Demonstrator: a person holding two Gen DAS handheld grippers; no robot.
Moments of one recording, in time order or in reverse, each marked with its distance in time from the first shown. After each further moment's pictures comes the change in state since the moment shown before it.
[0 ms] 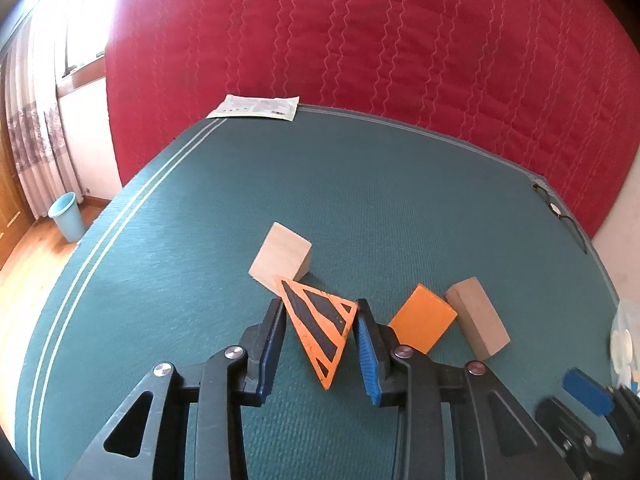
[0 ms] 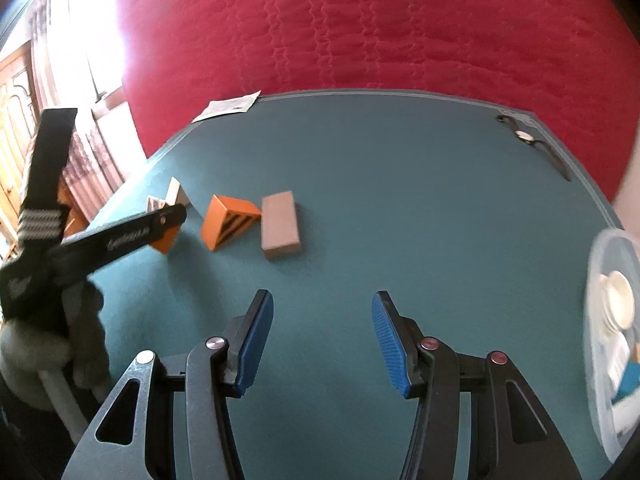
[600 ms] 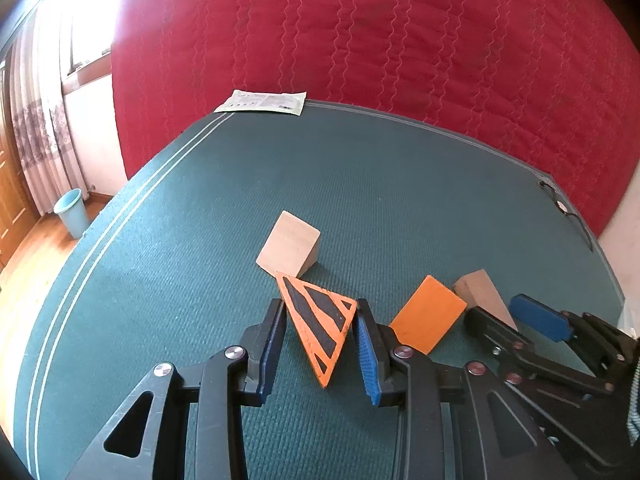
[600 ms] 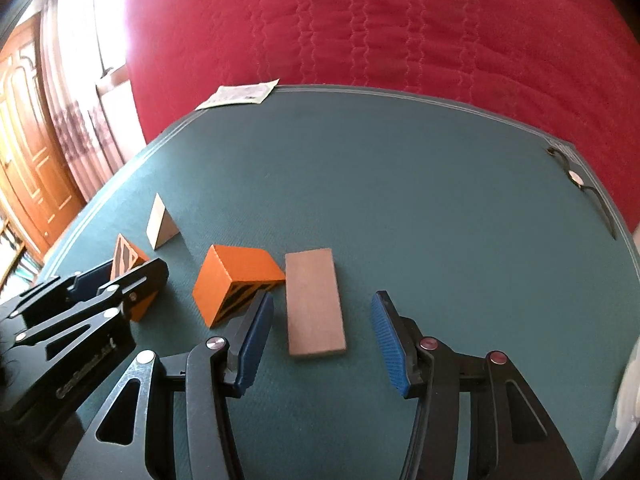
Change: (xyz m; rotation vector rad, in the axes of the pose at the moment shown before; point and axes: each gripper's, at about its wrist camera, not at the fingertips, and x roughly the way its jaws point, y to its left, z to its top) left arm 0.002 0.000 -0.005 -0.007 0.010 0.020; right arm 0.069 0.033 0.046 -0.106 0.026 -0.006
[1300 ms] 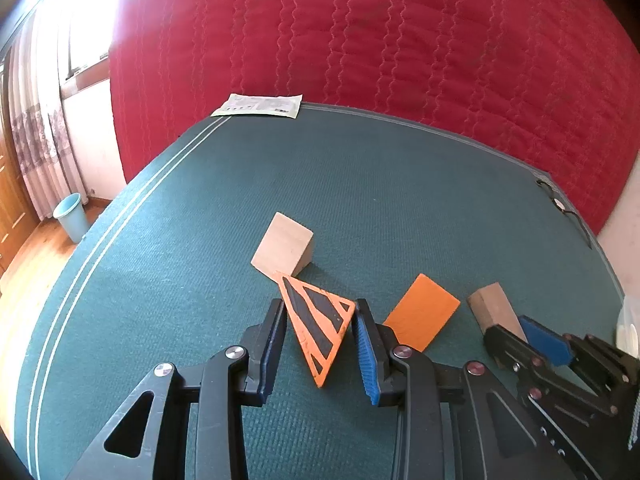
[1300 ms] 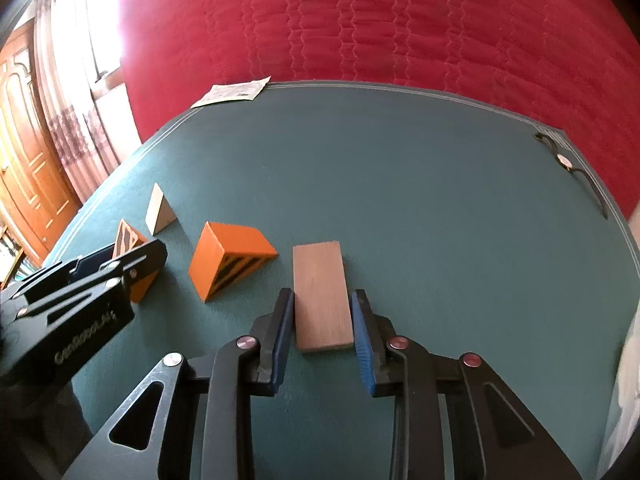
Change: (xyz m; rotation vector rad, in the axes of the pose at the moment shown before) left arm -0.001 -0.002 0.000 0.013 -0.007 -0.006; right arm -0.014 -0.009 -0.017 0.035 0.005 -0.006
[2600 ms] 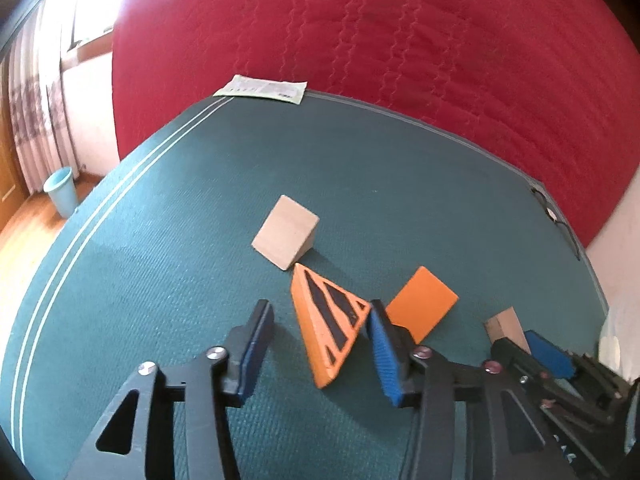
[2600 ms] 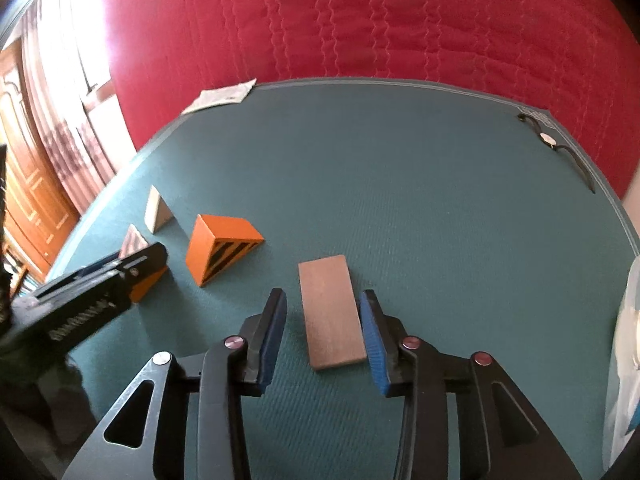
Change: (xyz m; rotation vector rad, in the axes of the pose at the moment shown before) left arm 0.003 0.015 0.000 -0.077 0.045 -0.060; right arm -0.011 -0.012 -0.008 0.058 0.020 -0.010
